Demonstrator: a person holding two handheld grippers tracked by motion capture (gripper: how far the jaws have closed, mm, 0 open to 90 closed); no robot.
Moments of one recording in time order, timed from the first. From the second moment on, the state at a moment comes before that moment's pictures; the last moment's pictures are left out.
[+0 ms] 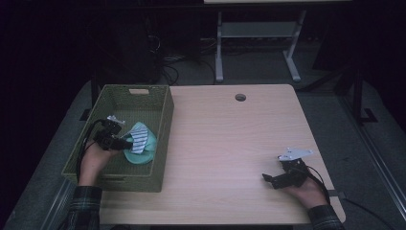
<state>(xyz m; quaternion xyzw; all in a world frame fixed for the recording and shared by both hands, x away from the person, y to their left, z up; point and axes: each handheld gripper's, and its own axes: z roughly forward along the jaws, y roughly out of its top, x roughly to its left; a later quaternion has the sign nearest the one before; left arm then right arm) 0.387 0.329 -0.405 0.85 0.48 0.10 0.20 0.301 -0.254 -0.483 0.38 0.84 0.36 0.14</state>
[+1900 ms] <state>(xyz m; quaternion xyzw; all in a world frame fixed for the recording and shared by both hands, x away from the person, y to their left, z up) 0.362 0.290 -0.338 0.81 0.44 0.11 0.37 0.301 -0.254 -0.483 0.38 0.84 0.36 0.14</state>
